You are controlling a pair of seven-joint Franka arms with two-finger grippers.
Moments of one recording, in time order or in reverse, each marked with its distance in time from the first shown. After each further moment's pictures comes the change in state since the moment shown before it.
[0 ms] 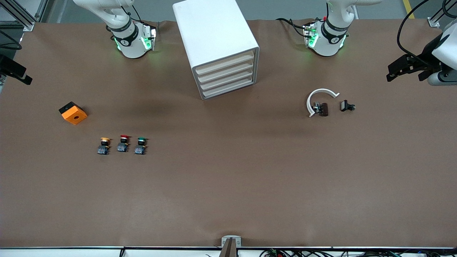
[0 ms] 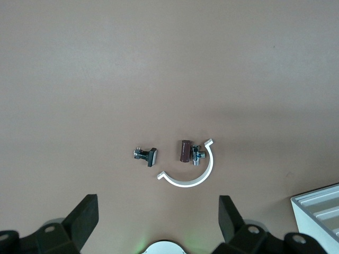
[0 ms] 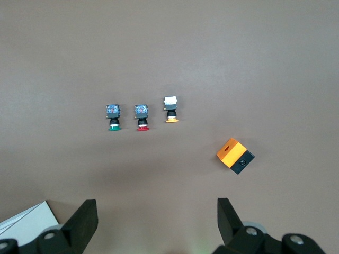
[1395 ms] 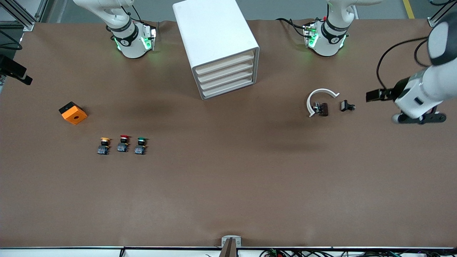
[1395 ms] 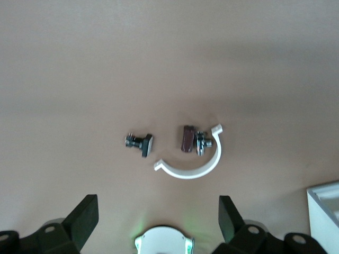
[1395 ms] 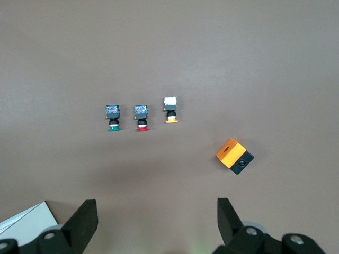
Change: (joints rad) left arm 0.003 0.280 -0.012 0.006 0.000 0.026 -0.018; right arm 0.000 0.000 0.002 -0.001 -0.001 0.002 0.000
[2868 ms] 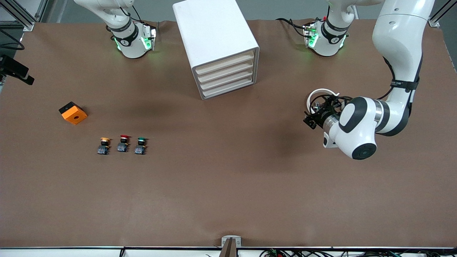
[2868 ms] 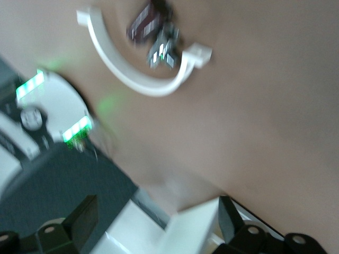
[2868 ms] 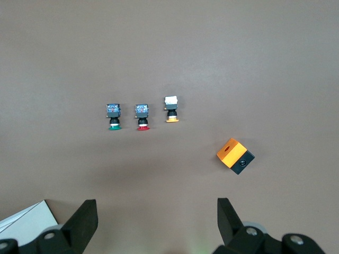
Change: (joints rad) left arm -0.023 0.412 -0.189 0.068 -0.283 -0.178 -1.128; right arm -0.060 -0.001 0.067 -0.003 0.000 -0.001 0.000
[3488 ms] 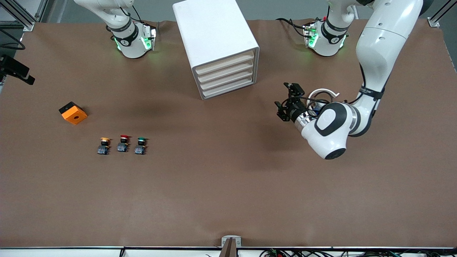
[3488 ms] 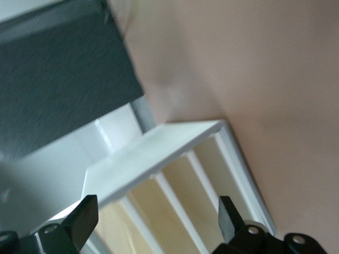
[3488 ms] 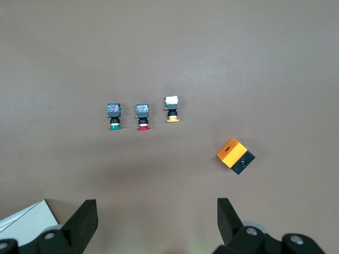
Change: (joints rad) left arm -0.003 0.107 -0.129 0.023 -0.313 -0.035 -0.623; right arm 0.000 0.000 0.002 0.000 0.000 0.000 0.000
